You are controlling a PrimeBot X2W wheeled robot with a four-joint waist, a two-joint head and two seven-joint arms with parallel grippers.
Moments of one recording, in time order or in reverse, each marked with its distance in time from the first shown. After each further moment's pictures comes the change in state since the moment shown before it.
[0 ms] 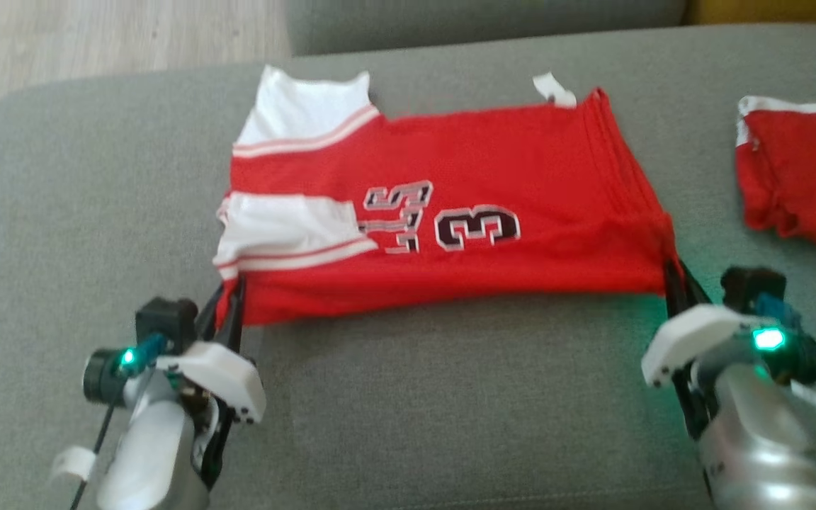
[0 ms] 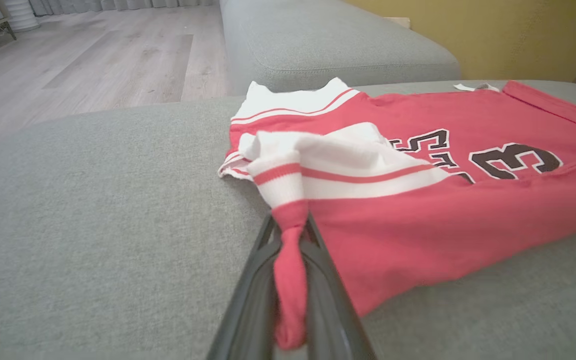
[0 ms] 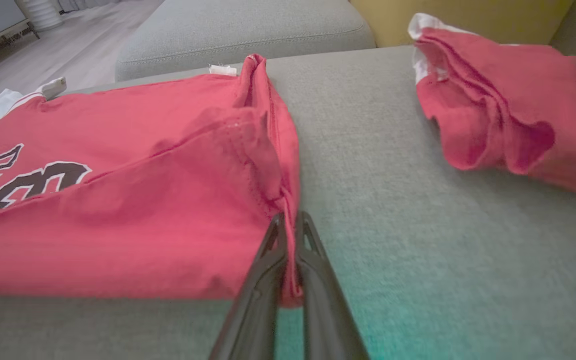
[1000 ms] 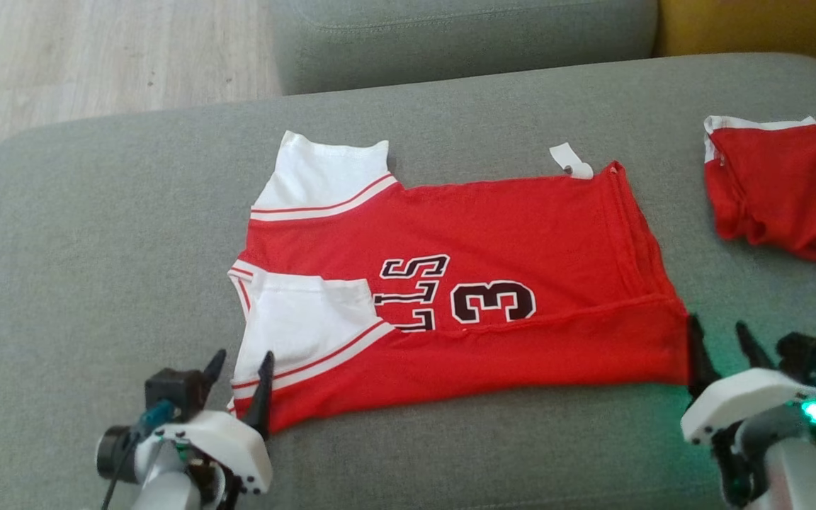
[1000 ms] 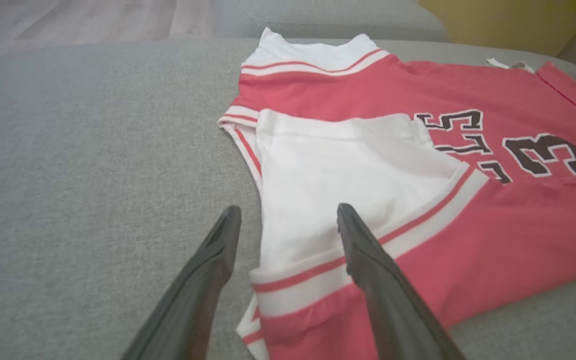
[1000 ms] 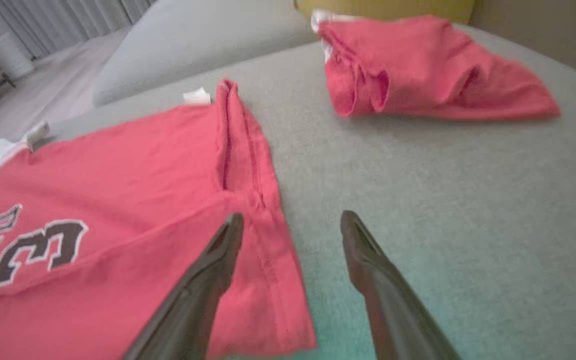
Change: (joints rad) left arm 0.173 -0.001 -0.032 -0.029 -0.071 0.000 0.035; right arm 0.356 0.010 -0.028 -0.447 0.179 0.000 0.204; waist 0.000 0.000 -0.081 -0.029
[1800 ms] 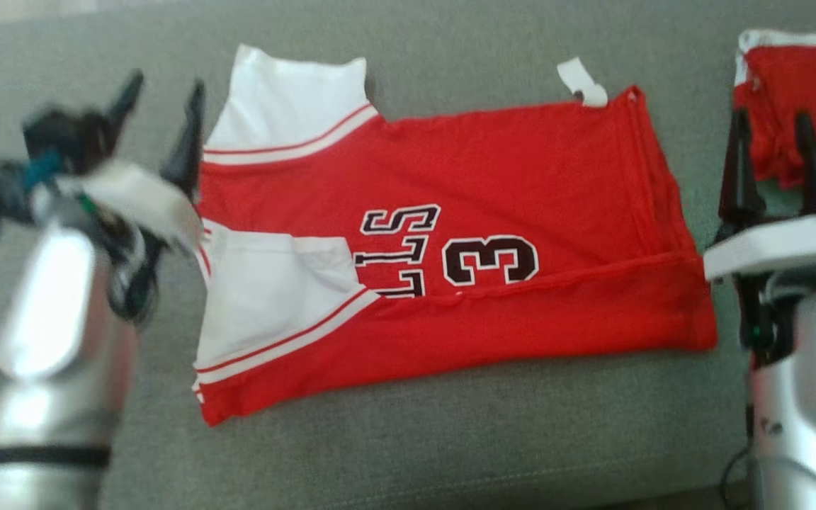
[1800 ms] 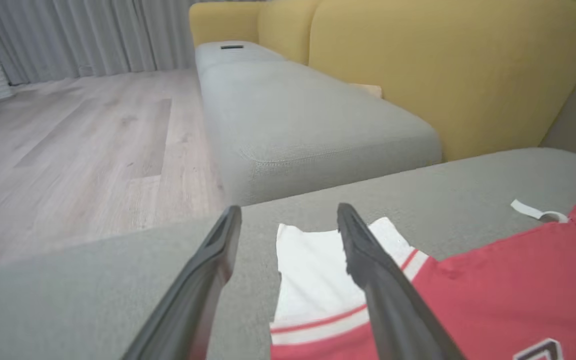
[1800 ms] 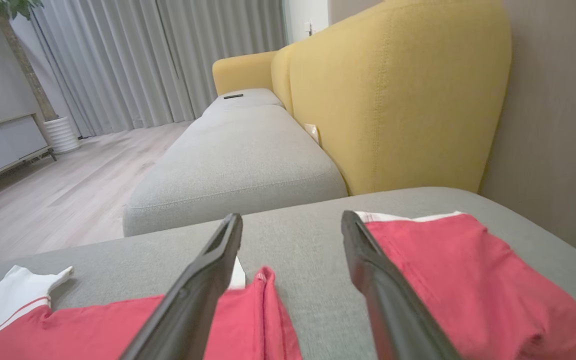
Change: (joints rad) left arm -0.436 0.118 0.019 -0.129 -0.036 -0.035 0.080; right arm -0.230 -0.001 0.019 -0.274 -0.006 0.000 -0.077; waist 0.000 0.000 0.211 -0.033
